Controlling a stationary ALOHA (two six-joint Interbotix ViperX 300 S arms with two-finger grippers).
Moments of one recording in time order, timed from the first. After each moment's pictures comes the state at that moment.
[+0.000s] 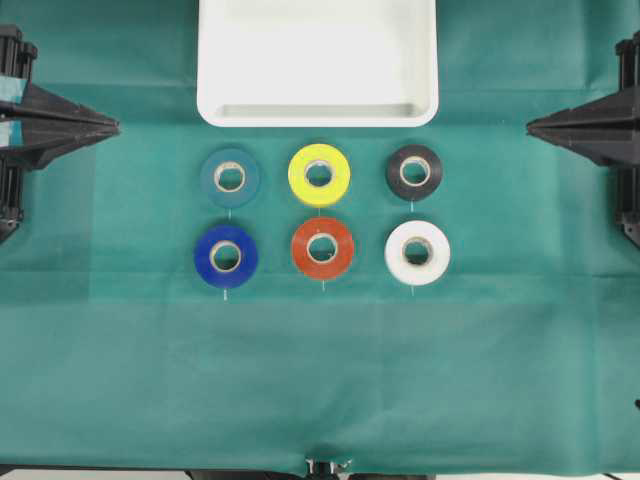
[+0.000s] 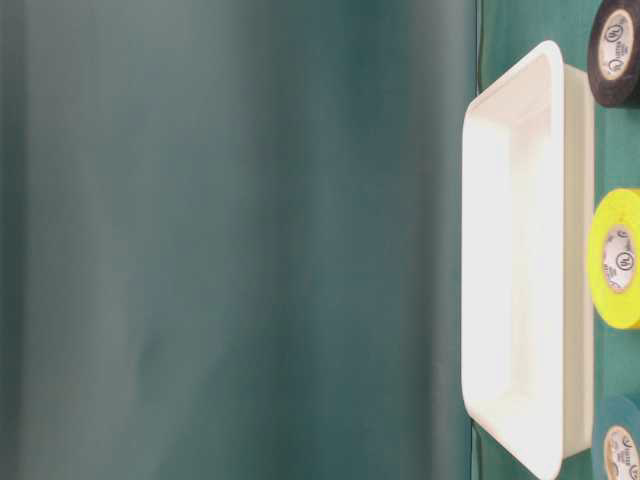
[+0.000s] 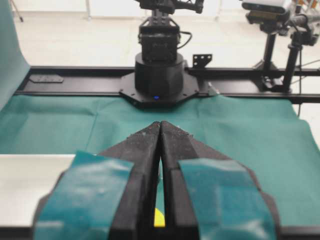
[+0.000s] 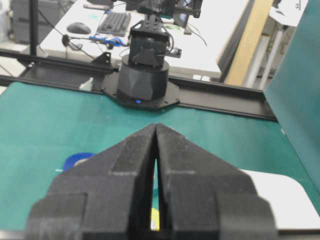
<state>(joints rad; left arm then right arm) 0.00 -0.96 1.17 0.00 -0.29 0.00 0.00 -0.96 1.17 0.00 -0.29 0.00</state>
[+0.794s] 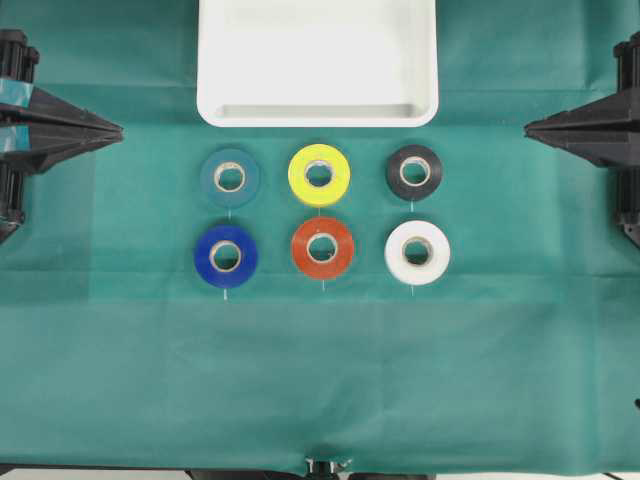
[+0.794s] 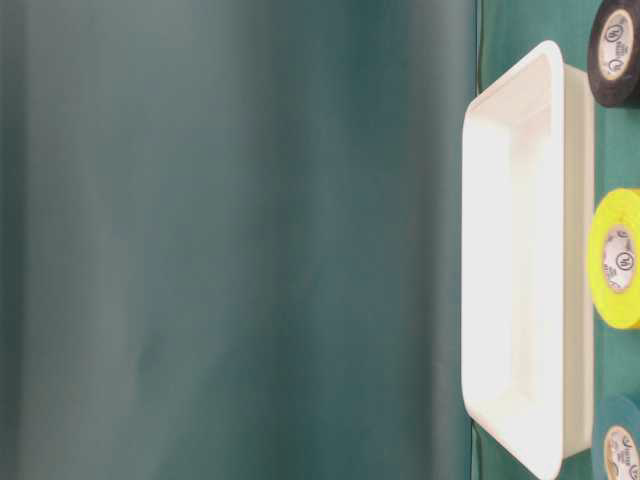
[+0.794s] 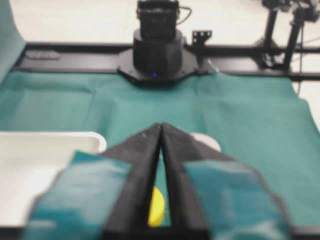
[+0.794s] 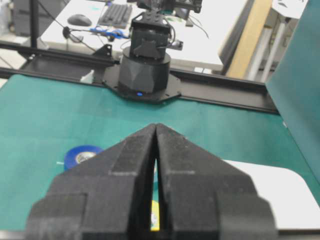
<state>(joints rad) 0.00 -0.97 1.16 0.00 -0.20 0.00 0.00 -0.96 1.17 0.00 -0.27 0.00</state>
